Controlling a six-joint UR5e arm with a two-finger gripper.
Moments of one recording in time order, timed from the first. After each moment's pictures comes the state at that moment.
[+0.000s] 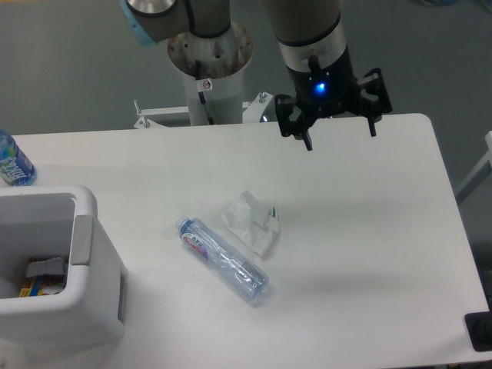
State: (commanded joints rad) arm 2.50 -1.71 -1.35 -1.35 1.81 0.52
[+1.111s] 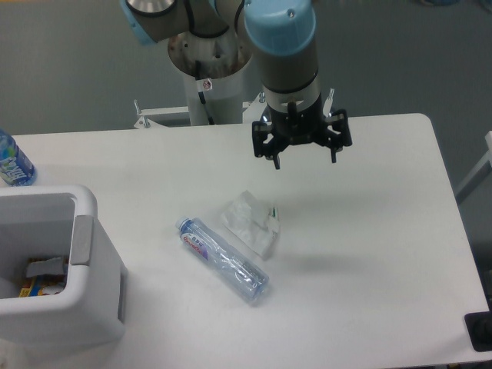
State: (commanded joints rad) arm 2.48 -1.69 -1.65 -1.18 1.72 0.48
